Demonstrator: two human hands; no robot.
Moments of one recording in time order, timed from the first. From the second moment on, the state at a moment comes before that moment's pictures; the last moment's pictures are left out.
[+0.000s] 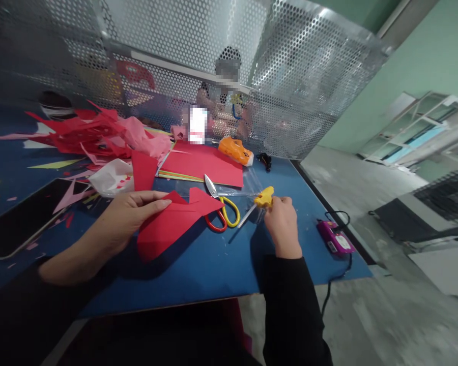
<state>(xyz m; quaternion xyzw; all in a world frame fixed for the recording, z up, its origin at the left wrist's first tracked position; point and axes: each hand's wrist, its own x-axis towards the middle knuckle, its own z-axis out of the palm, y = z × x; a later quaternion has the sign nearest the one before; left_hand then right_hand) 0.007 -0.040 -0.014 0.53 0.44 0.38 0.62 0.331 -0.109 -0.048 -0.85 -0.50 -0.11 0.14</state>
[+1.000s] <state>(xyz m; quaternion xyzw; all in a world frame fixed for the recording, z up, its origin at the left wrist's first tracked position) 0.013 -0.046 -0.013 0.52 0.40 0.43 0.63 0.167 -0.061 -0.032 -0.48 -0.22 0.56 0.64</state>
